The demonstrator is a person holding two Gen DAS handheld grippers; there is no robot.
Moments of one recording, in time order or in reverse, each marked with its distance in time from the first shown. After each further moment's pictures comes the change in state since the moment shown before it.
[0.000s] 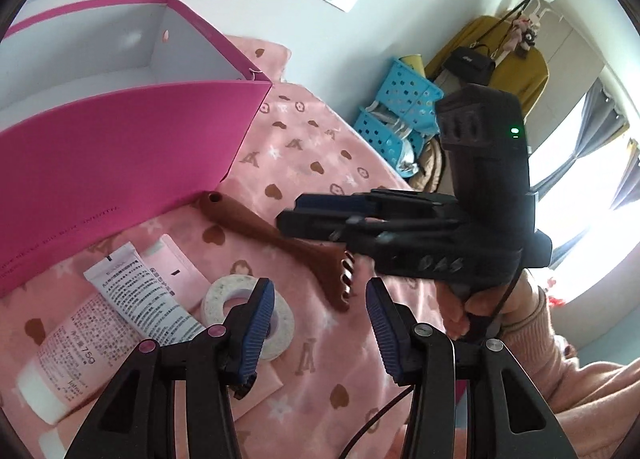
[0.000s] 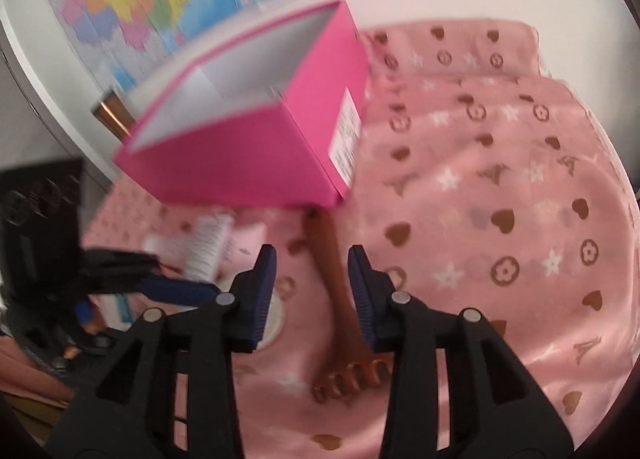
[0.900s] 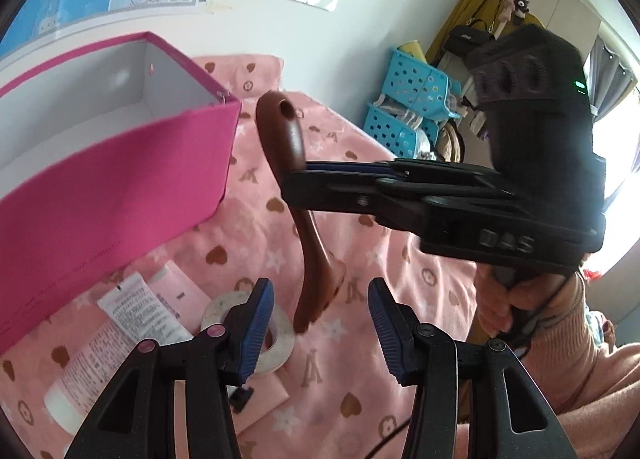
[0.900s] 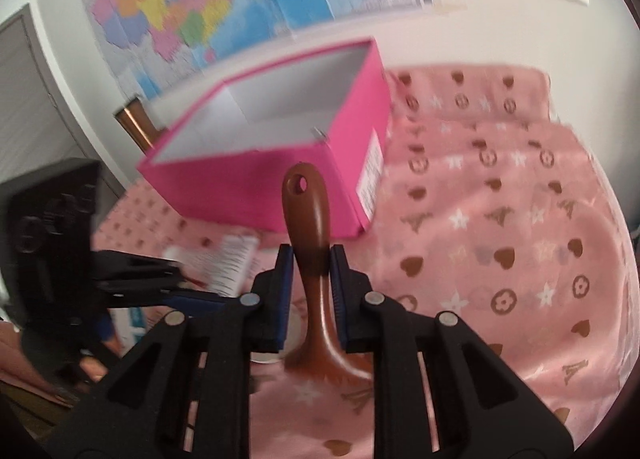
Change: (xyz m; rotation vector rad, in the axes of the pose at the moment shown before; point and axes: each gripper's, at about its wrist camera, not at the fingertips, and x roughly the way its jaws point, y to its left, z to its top) left arm -0.002 -0.022 0.003 0.115 -0.022 0.112; right arm -0.037 0.023 0.002 -0.068 -0.170 0.059
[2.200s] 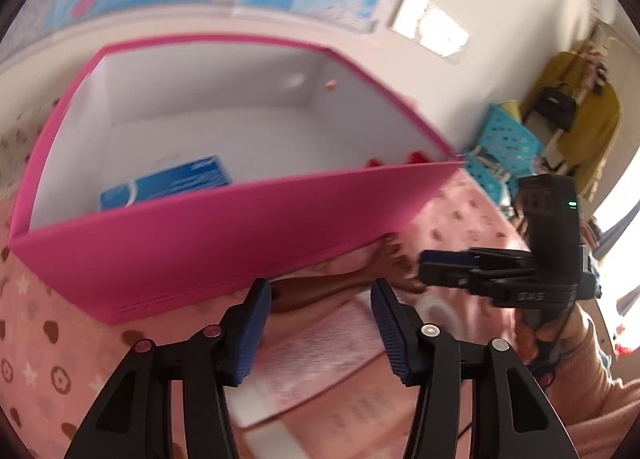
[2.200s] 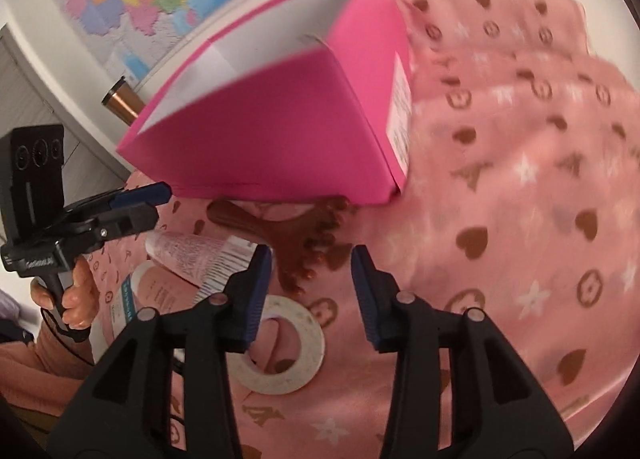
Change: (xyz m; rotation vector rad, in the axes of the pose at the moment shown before) left arm -0.060 0.114 -0.019 -0.233 -0.079 0.235; right arm 0.082 -0.019 -0.011 0.136 0.183 0.066
